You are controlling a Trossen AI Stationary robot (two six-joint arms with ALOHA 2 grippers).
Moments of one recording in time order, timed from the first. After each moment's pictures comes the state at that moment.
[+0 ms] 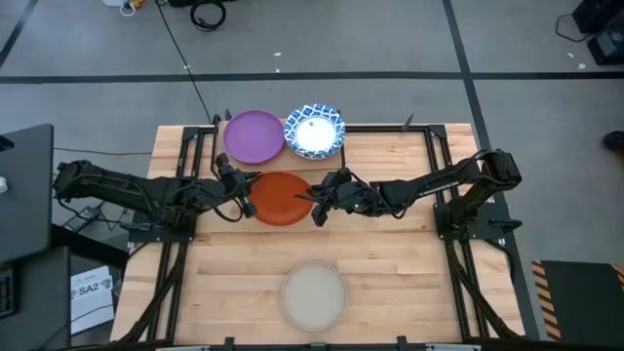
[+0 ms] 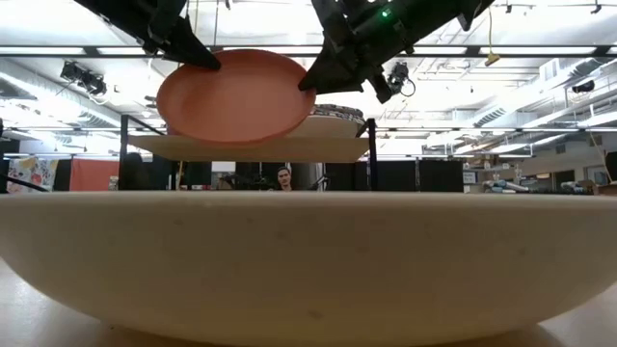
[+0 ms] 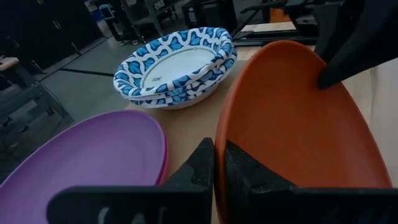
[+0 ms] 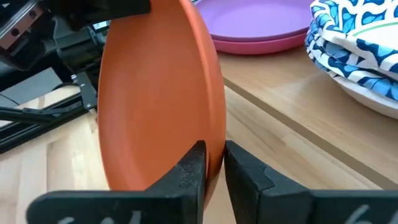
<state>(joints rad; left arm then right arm) -0.16 0.91 0.66 -0.15 -0.77 -0.03 0.10 1.62 1.03 0.16 0.50 0.43</state>
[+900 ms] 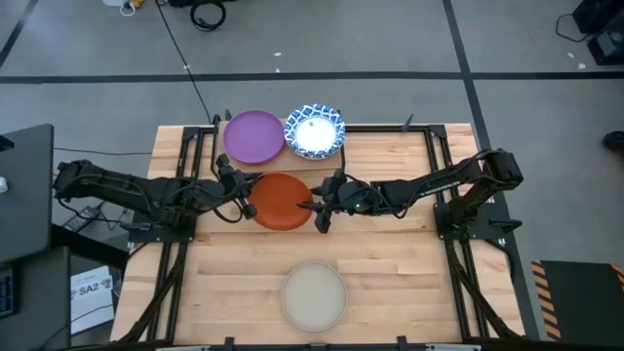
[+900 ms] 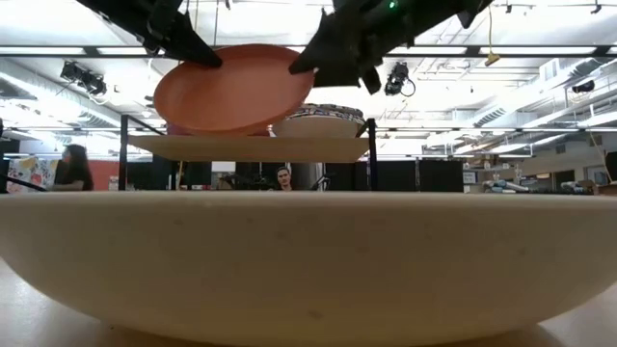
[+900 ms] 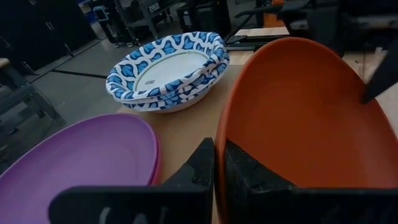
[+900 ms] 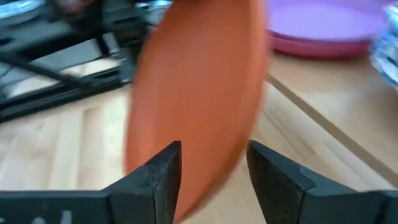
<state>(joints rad) -0.16 0.91 0.66 -0.14 -0.76 -0.04 0.10 1.60 1.03 0.16 0.36 0.29</state>
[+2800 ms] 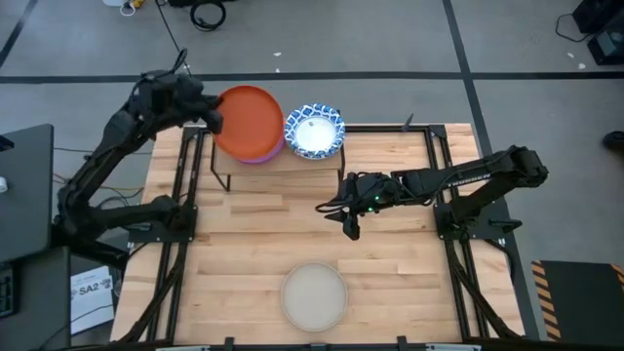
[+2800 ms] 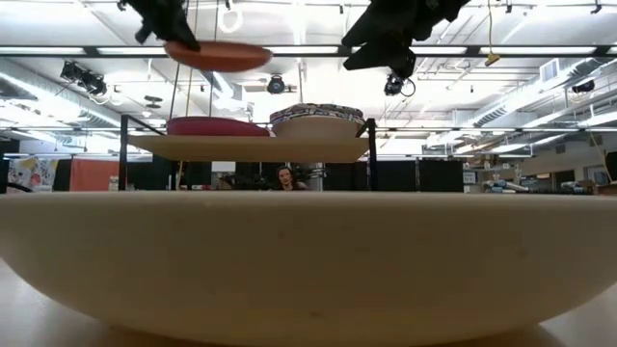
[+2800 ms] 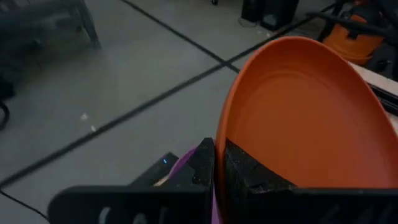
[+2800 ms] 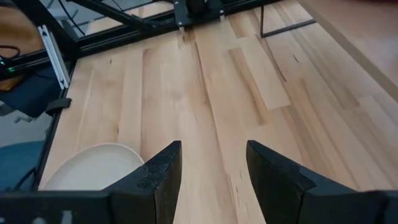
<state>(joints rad) 0.90 1.00 1.27 -0.70 0.03 0.02 0.10 1.39 1.03 -0.21 0.08 0.31</state>
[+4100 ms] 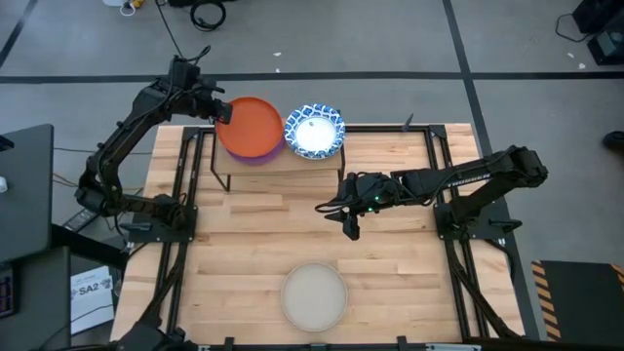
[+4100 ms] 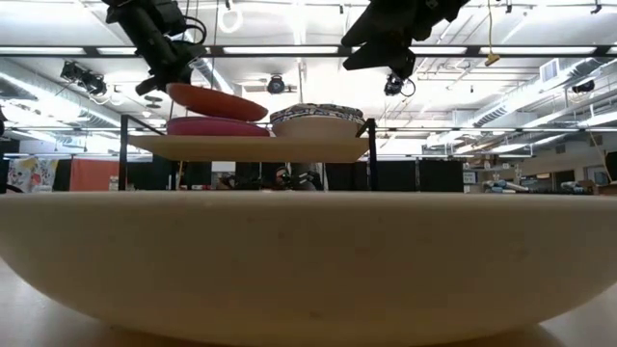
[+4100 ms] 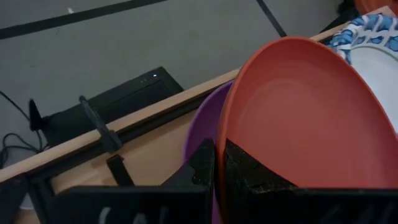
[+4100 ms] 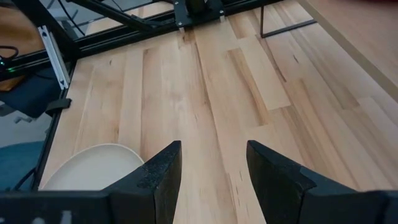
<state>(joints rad) 1.11 1.27 1.27 -0.83 0.22 -0.09 0.10 1.39 1.03 -0.21 0.08 0.31</state>
